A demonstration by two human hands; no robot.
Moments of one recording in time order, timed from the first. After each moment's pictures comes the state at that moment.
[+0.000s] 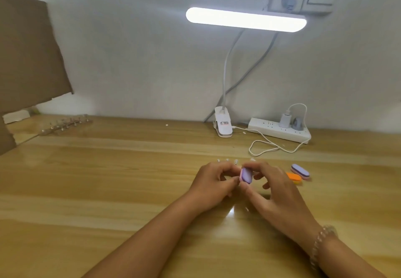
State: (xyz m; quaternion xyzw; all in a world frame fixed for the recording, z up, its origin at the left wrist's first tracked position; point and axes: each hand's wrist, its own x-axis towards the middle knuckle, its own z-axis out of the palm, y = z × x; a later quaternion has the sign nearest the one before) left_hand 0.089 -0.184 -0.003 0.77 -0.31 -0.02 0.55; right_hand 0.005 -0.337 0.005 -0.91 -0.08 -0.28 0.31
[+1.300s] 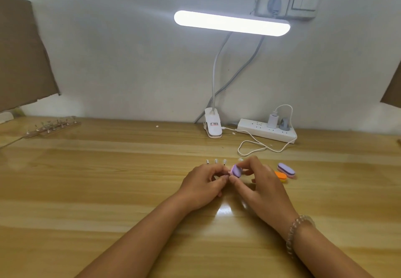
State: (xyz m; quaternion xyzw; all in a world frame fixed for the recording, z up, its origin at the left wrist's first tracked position) left_hand 0.091 -0.185 -0.002 0.82 -0.33 -0.02 0.46; right_hand 0.015 -0.344 0.001 -0.90 -0.06 -0.29 0.31
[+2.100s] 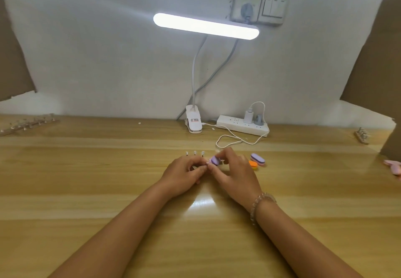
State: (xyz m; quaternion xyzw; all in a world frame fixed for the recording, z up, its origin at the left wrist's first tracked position) left_hand 0.086 -0.185 0.000 0.83 -0.34 0.00 0.45; right_hand 0.014 -0.345 0.002 -0.91 -0.03 -0.29 0.29
